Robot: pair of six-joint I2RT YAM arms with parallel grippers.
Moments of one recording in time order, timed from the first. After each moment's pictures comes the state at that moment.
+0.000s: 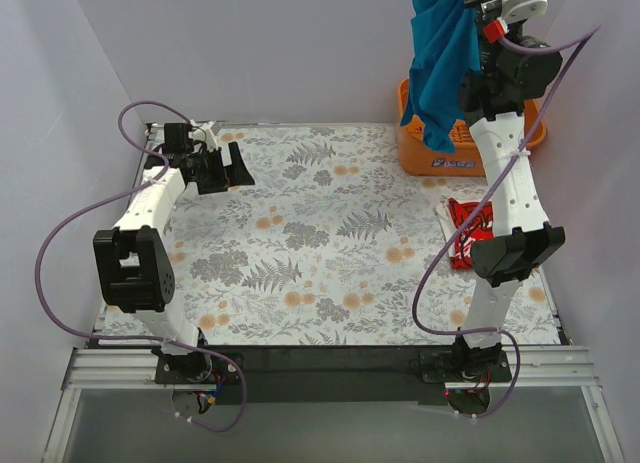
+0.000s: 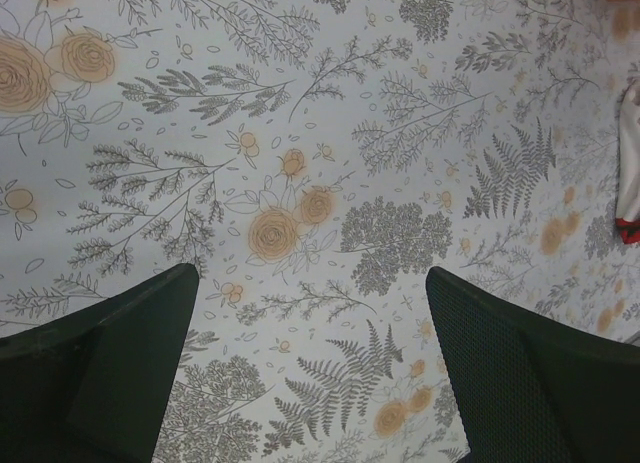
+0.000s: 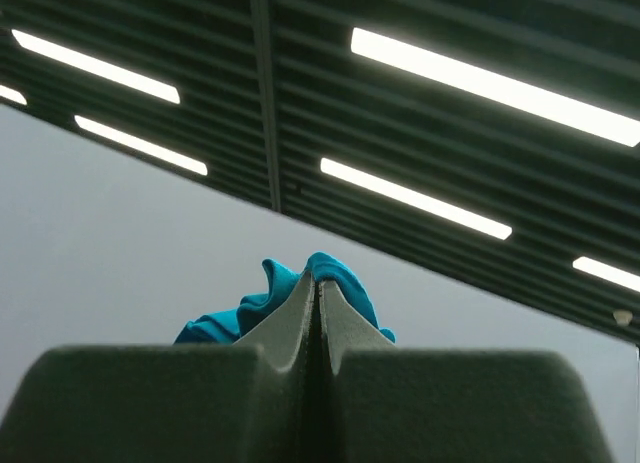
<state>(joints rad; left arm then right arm) 0.02 1.71 1.40 -0.57 0.50 -0.17 0.24 1.91 2.37 0.80 -0.27 -0.33</state>
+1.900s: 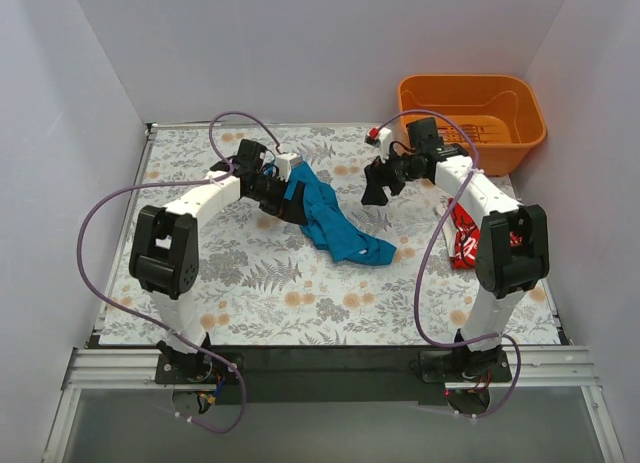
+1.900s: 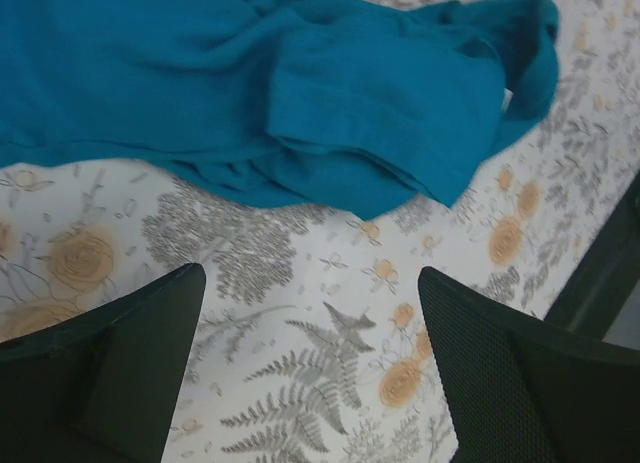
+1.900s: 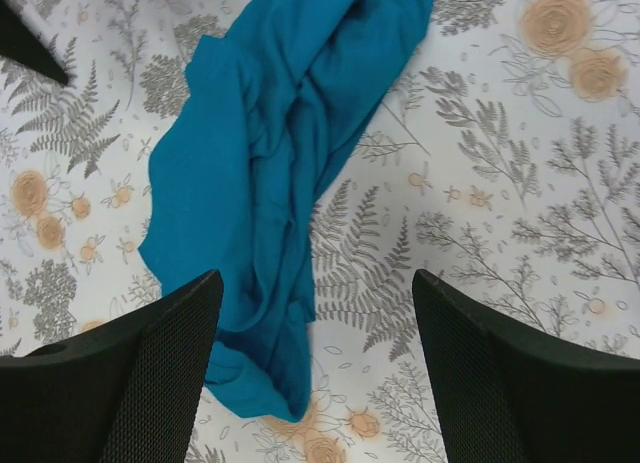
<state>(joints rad) -0.32 1.80 1.34 -0.59 0.66 0.14 0.28 1.81 1.47 -0.59 -0.70 -0.42</state>
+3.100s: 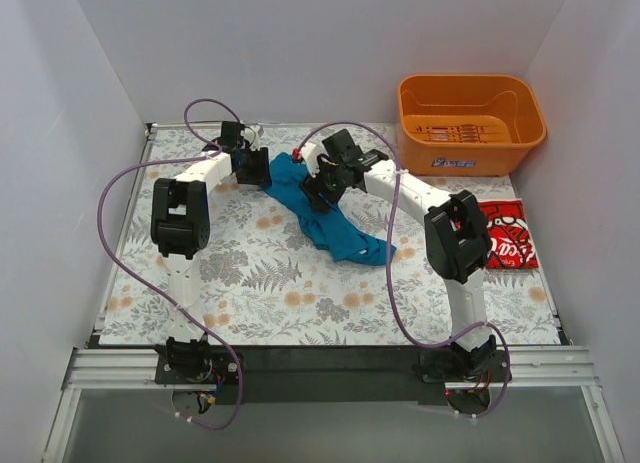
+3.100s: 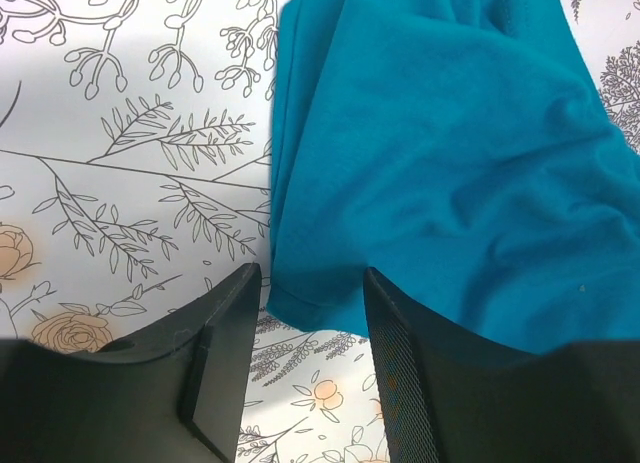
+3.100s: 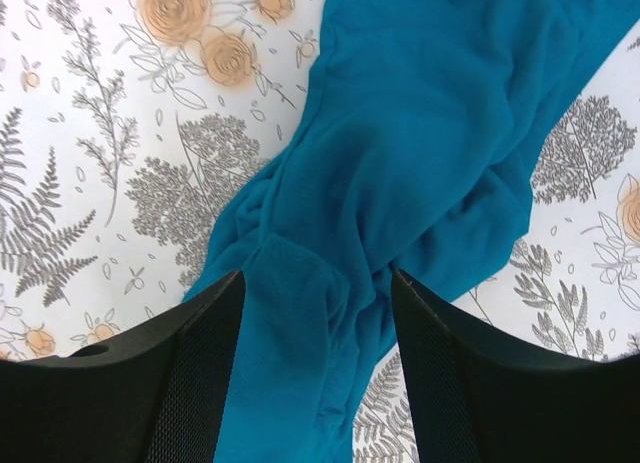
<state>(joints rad) -0.14 2.26 1.74 -0.43 0.28 -0.09 0.65 2.08 1.75 -0.56 -0.36 -0.33</state>
